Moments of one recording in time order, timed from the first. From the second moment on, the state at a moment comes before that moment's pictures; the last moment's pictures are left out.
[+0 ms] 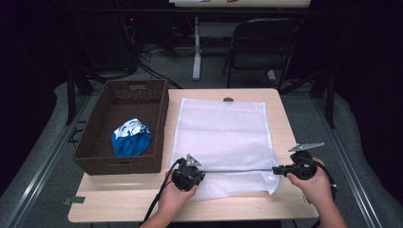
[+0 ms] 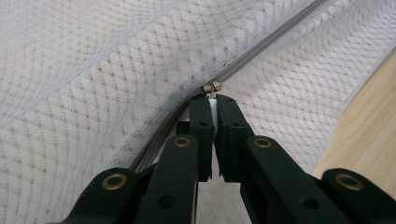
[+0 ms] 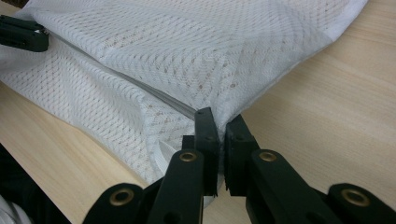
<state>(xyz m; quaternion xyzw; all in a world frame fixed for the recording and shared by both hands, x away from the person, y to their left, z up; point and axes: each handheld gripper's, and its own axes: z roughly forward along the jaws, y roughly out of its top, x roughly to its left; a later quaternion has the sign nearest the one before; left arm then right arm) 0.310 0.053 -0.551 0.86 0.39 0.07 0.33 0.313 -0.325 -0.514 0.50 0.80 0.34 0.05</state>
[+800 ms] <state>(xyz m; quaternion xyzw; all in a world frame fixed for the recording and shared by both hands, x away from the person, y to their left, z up) 0.308 0.076 -0.553 0.85 0.40 0.07 0.33 0.314 -0.326 -0.515 0.50 0.79 0.34 0.05</state>
